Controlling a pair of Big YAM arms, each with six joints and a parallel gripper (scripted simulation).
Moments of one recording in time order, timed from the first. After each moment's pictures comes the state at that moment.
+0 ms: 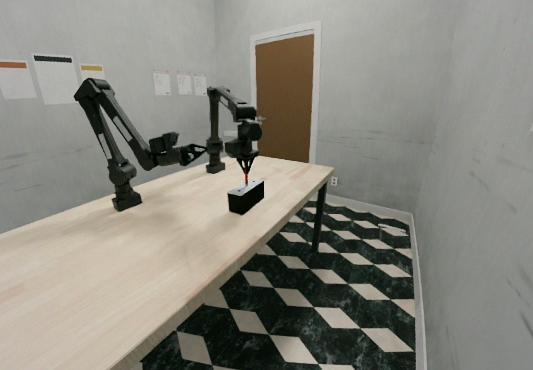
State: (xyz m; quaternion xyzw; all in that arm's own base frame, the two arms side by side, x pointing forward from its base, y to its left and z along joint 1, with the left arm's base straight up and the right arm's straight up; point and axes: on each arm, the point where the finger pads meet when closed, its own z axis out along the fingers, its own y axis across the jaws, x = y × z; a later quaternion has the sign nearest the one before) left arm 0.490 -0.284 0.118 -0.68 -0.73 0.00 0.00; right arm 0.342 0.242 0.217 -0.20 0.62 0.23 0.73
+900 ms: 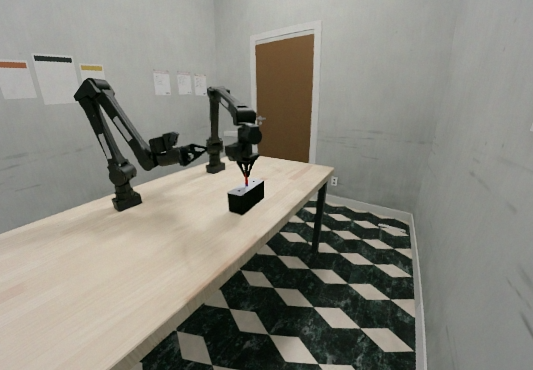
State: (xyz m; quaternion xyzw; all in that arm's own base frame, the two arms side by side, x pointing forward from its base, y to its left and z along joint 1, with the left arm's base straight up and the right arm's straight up) left arm 0.491 -0.285 0.104 -0.68 -0.73 0.00 0.00; right arm 0.342 0.242 0.217 -0.20 0.62 0.23 0.73
